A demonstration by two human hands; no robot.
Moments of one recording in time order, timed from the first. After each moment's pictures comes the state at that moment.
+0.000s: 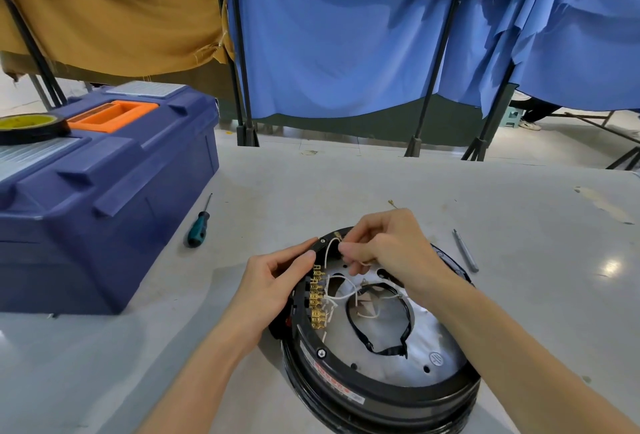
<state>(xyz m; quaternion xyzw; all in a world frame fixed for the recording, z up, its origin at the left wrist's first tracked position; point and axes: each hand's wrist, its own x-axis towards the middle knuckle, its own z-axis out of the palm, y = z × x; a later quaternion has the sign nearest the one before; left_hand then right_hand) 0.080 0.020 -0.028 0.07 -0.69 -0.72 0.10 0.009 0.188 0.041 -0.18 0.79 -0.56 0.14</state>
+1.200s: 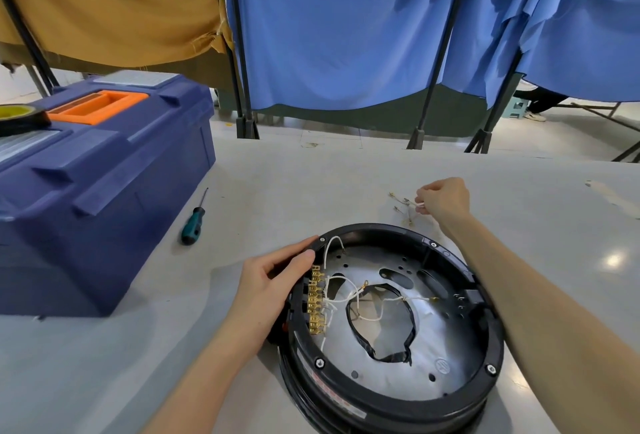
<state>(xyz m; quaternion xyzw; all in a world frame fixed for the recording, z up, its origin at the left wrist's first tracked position) 0.077 0.027 -0.033 0.10 -0.67 -0.72 0.14 -0.166 0.231 -0.015 0.07 0.87 -0.49 -0.06</state>
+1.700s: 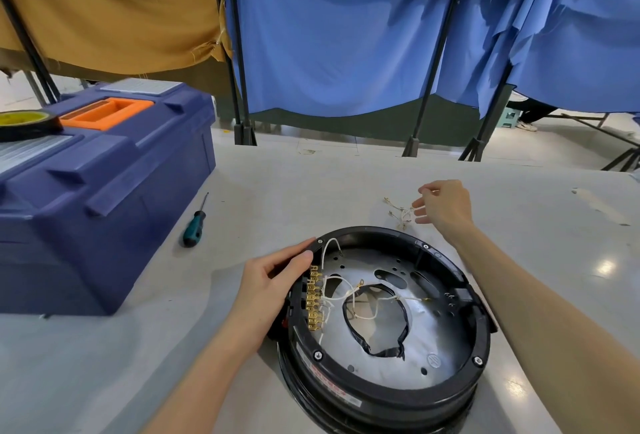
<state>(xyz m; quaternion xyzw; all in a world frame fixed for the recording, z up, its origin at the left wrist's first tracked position) 0.080 0.030 -0.029 0.10 -0.66 -0.74 0.13 -0.142 0.240 0.000 0.01 0.86 -0.50 -0.07</state>
